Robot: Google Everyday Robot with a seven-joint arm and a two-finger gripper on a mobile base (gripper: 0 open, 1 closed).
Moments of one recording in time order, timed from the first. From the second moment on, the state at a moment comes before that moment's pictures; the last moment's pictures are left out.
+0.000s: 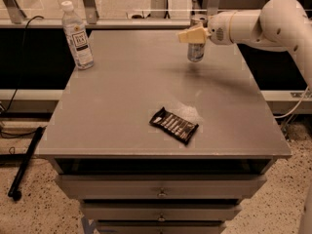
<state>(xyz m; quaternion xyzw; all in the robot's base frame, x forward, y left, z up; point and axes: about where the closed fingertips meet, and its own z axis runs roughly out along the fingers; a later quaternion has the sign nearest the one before) 0.776 -0.115 0.933 -0.36 0.72 0.23 0.55</state>
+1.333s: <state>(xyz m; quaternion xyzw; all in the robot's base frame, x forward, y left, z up) 0.731 -0.095 0.937 -0.36 0.69 0.28 0.56</state>
